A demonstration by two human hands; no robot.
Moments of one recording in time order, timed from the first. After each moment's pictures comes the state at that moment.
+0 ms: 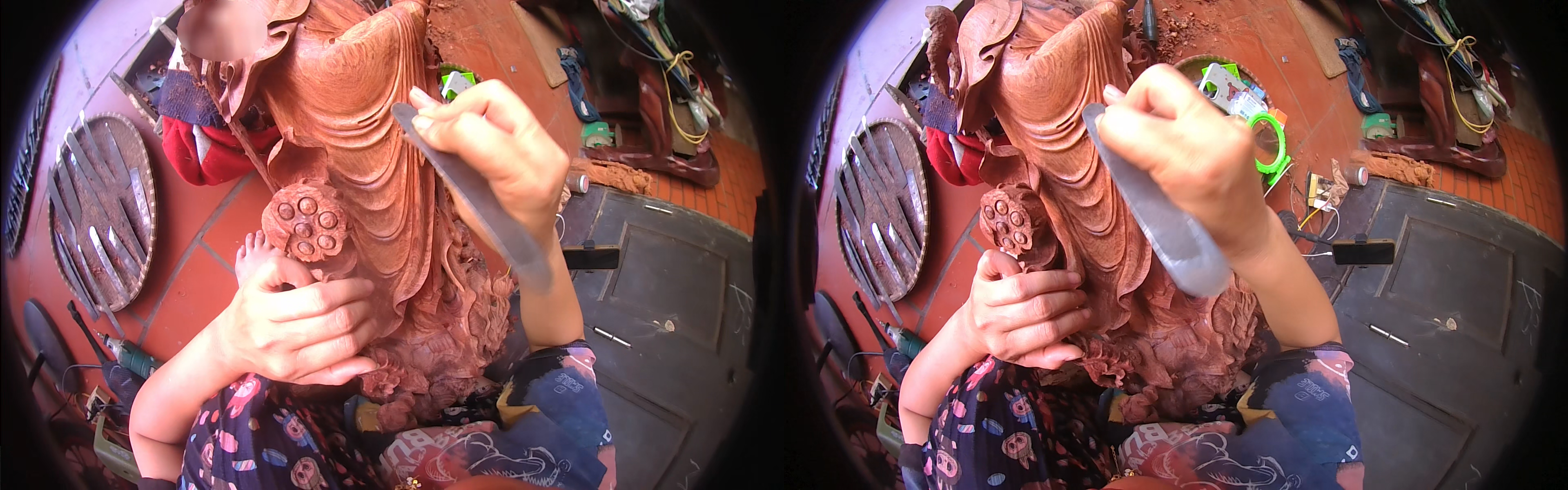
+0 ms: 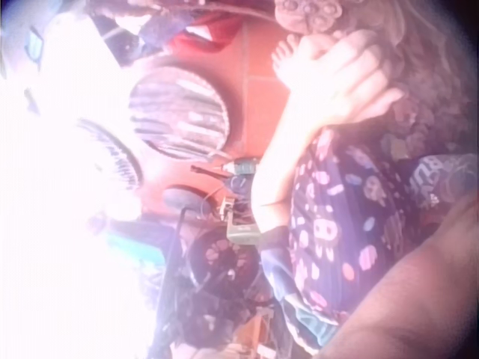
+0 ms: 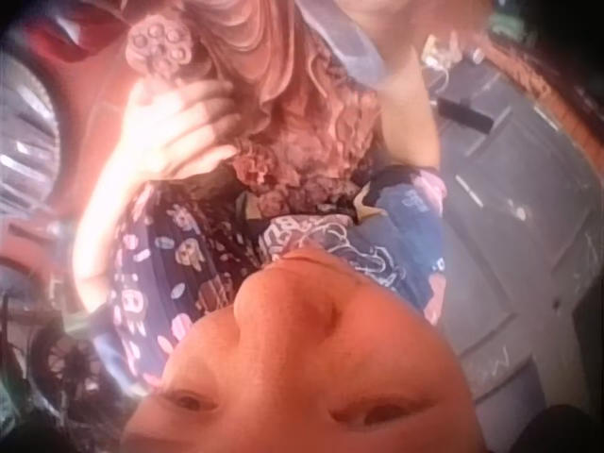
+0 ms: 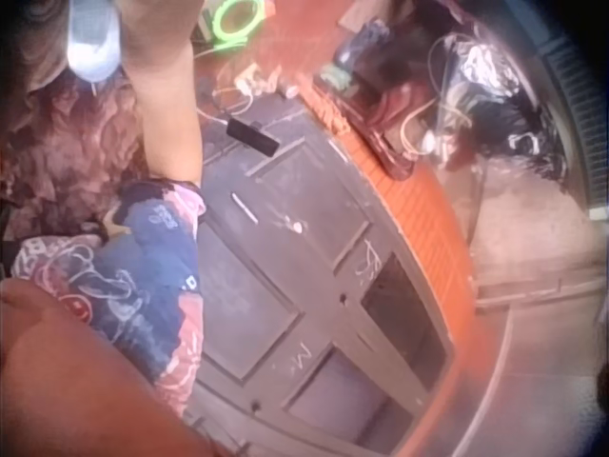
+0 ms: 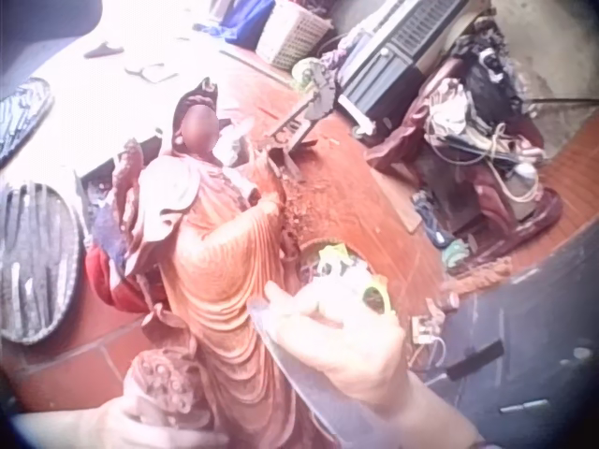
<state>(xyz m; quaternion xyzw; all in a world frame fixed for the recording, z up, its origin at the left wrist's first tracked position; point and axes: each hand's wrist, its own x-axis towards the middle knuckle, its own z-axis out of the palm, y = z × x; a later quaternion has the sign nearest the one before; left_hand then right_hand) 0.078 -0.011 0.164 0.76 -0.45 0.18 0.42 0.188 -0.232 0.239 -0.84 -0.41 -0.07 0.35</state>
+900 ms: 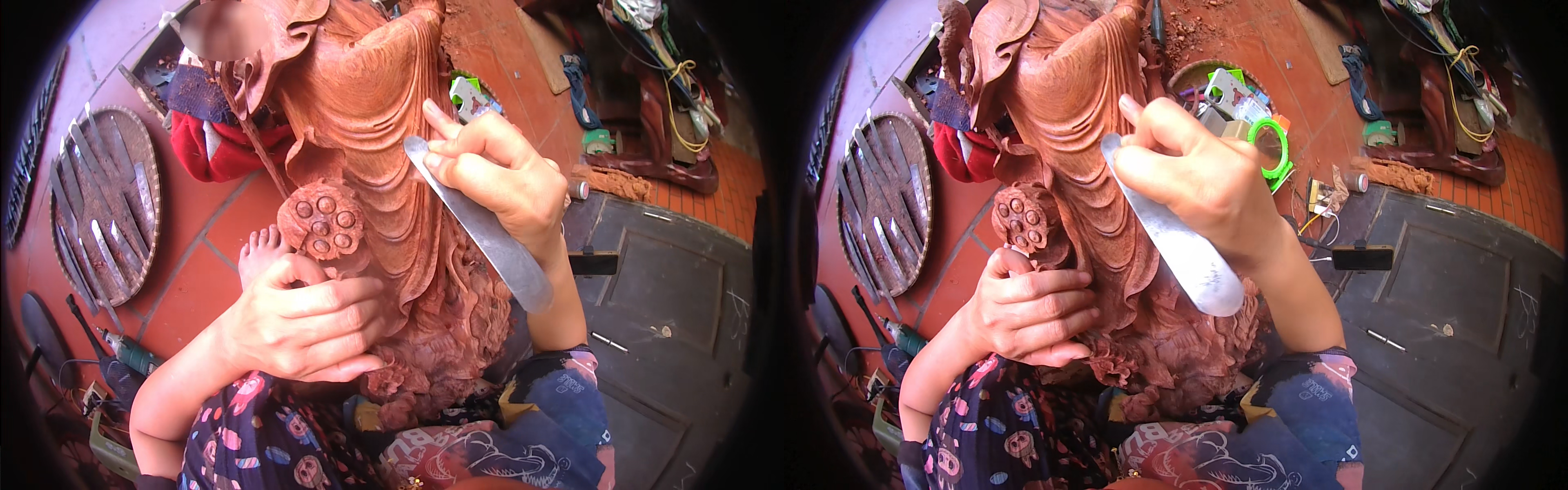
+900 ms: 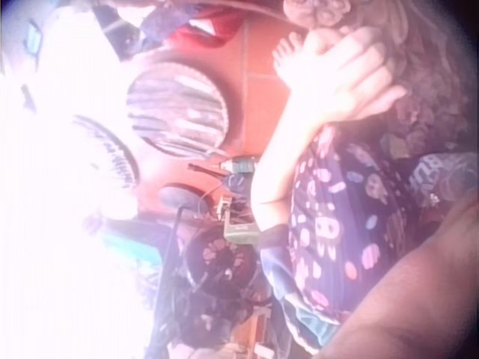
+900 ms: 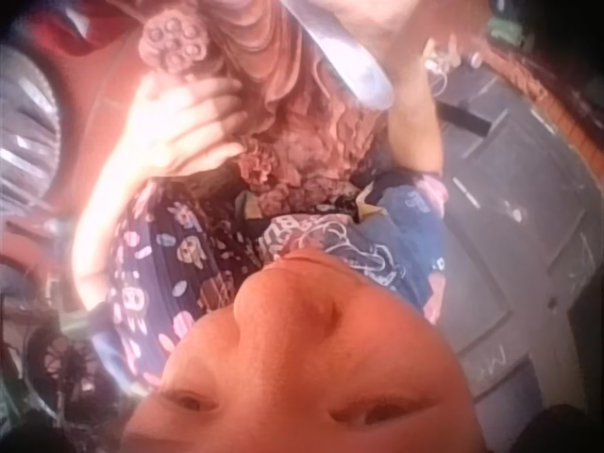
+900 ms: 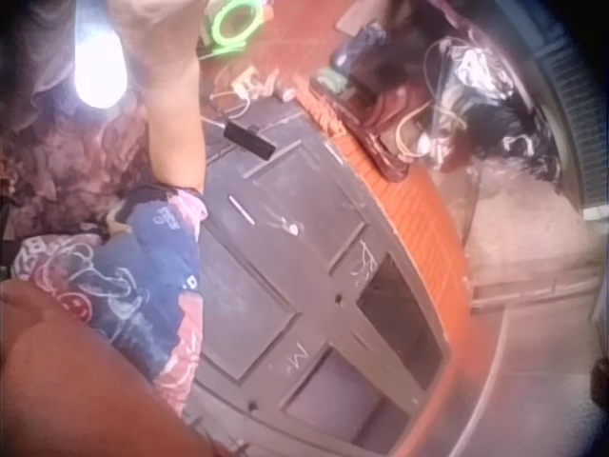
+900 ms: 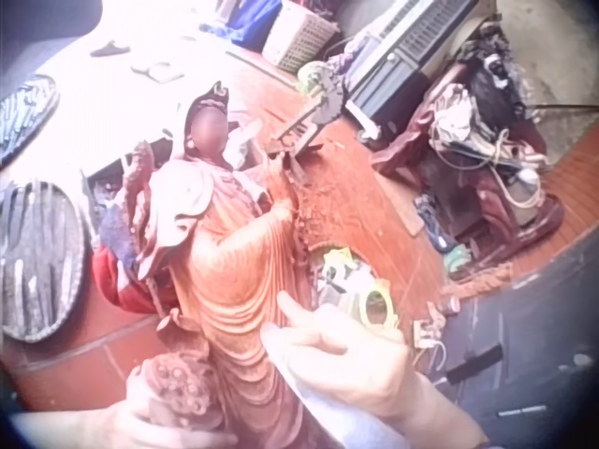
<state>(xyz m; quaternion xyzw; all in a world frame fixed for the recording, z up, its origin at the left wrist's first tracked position) 0.081 -0.011 0.168 0.75 -0.44 0.18 0.45 0.187 -0.242 0.240 -0.83 -0.45 -0.06 0.32</state>
